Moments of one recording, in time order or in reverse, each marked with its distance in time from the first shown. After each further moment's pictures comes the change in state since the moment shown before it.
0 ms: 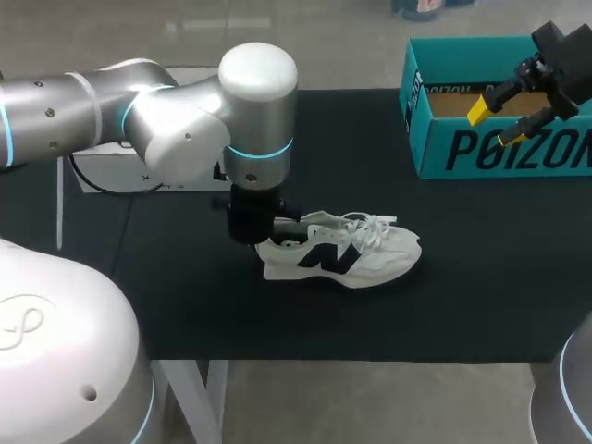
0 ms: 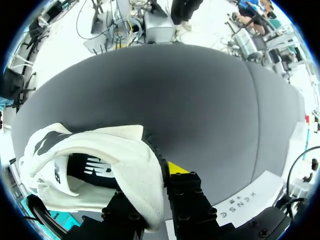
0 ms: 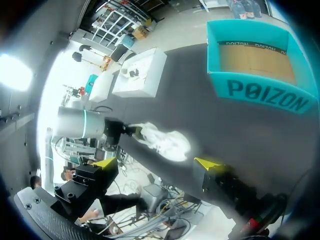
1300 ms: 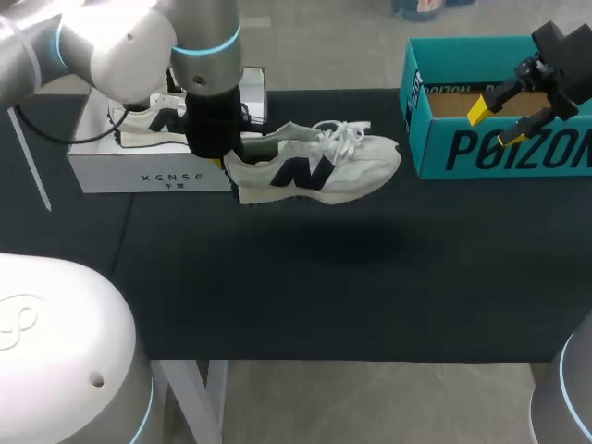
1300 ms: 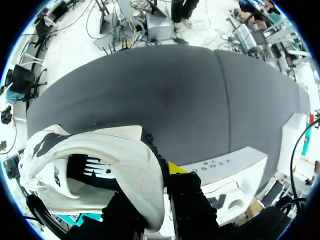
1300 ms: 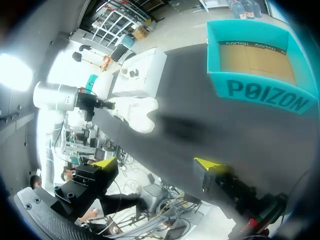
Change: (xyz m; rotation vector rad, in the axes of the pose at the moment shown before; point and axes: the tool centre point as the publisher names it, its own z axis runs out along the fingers) left arm 0.063 0.077 -0.103 -0.061 -0.088 -0.017; right arm 0.000 0.000 0.000 0.000 0.000 0.000
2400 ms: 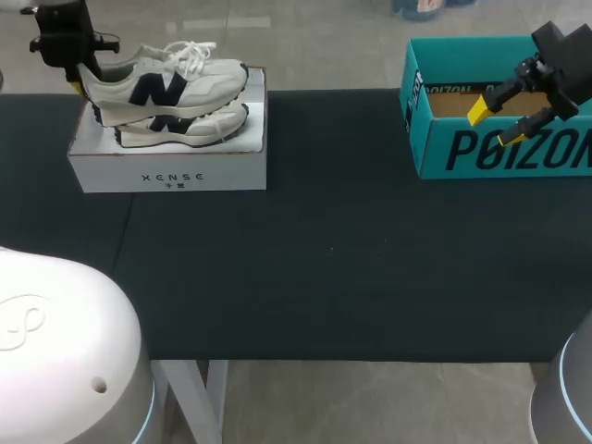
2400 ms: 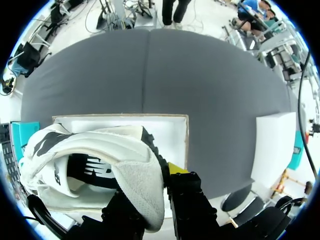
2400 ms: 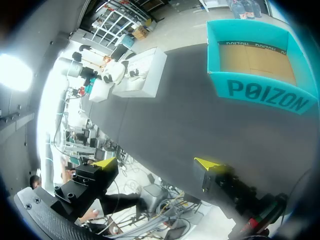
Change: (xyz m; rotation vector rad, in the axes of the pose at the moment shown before) left arm 0.274 0.133 -0.022 0.084 0.060 -0.167; right arm 0.000 0.000 0.000 0.000 0.000 0.000
